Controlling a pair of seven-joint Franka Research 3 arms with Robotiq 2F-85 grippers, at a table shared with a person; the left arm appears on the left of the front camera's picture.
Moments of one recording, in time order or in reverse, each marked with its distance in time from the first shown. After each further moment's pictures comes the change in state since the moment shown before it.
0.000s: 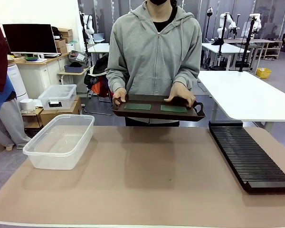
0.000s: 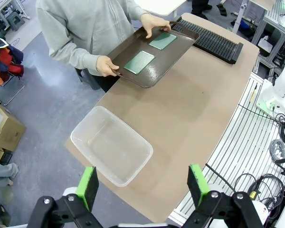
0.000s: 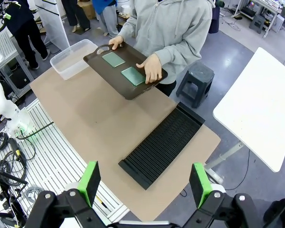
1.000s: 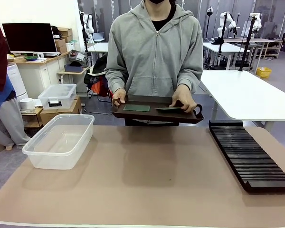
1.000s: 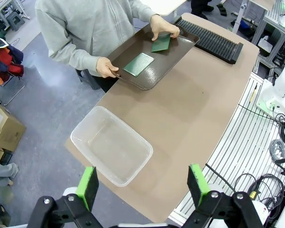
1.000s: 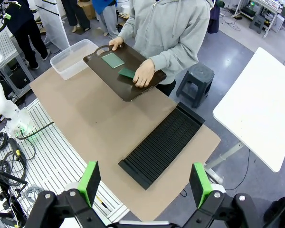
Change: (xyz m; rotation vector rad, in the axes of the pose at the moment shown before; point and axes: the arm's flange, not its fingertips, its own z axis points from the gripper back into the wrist) left arm 0.000 0.000 0.000 0.000 0.000 0.000; right arm 0.000 0.000 0.000 0.000 0.000 0.000
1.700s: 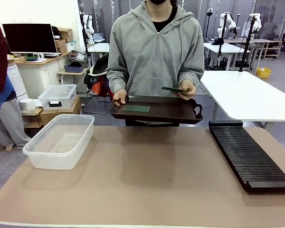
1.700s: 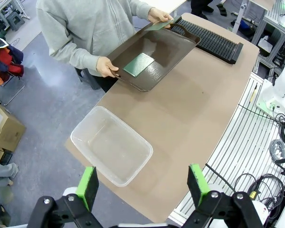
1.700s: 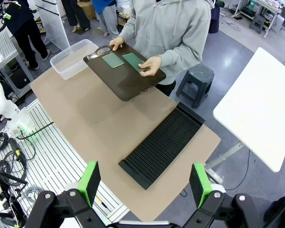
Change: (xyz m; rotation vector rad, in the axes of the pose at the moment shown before) left arm 0.000 0.000 0.000 0.000 0.000 0.000; right arm 0.000 0.000 0.000 0.000 0.000 0.000
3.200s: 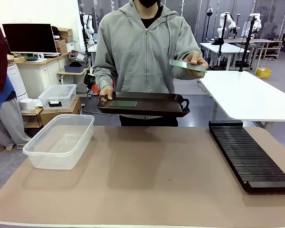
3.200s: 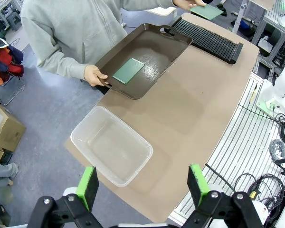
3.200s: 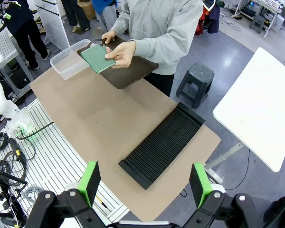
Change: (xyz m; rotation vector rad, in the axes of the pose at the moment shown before) left arm 0.000 0.000 0.000 0.000 0.000 0.000; right arm 0.000 0.000 0.000 0.000 0.000 0.000
